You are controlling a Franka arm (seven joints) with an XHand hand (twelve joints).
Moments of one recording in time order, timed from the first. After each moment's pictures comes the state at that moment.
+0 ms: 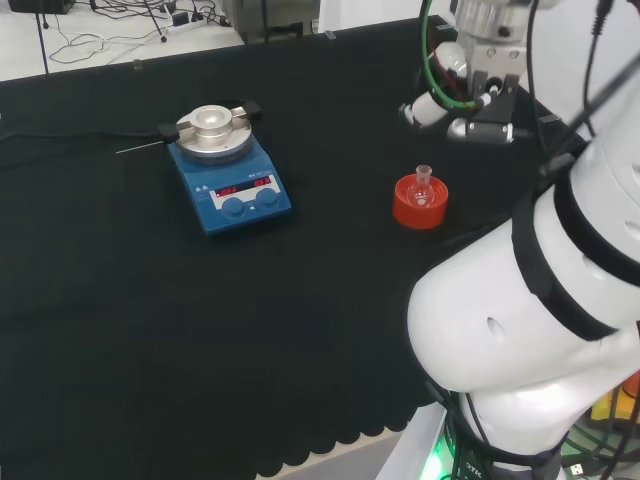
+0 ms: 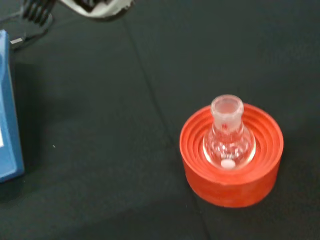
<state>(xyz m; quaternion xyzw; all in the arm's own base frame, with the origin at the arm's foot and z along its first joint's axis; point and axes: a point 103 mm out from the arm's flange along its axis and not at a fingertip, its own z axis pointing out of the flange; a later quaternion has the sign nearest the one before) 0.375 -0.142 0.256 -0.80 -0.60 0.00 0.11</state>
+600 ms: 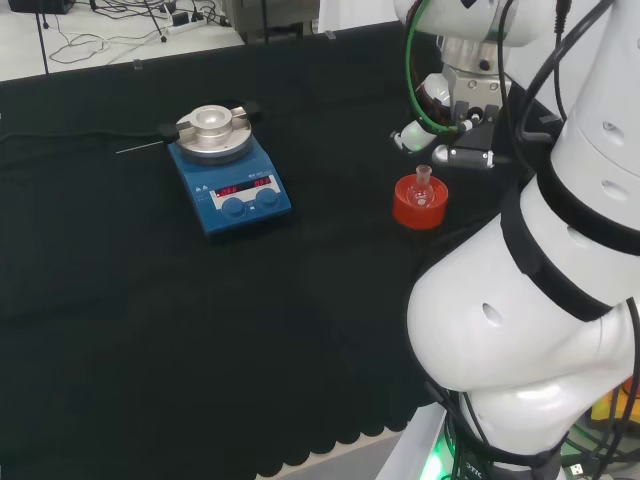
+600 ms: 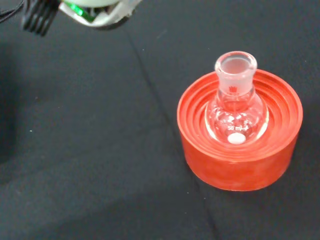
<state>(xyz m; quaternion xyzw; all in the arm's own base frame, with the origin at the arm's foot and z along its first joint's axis) 0.390 -0.140 0.207 -0.81 -0.58 0.00 0.12</state>
